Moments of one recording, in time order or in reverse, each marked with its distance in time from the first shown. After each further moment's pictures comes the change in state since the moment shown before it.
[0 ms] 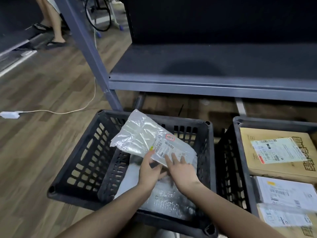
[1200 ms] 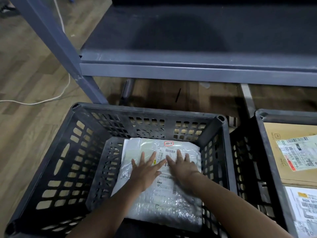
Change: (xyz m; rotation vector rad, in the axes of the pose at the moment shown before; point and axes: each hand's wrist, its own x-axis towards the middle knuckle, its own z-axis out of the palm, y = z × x) left_hand 0.129 -0.090 -0.014 1.461 -0.587 0.224; right_hand 0.106 0.027 0.058 0.108 -0.312 0.095
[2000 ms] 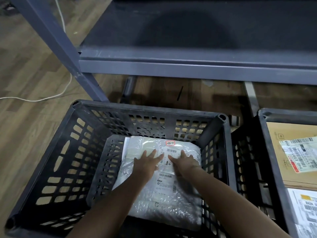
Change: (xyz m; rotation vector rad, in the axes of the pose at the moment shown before) left_hand 0.010 0.008 -0.015 -0.088 0.021 -0.085; right_hand 0.017 0.011 -0.005 0.029 -0.047 0.043
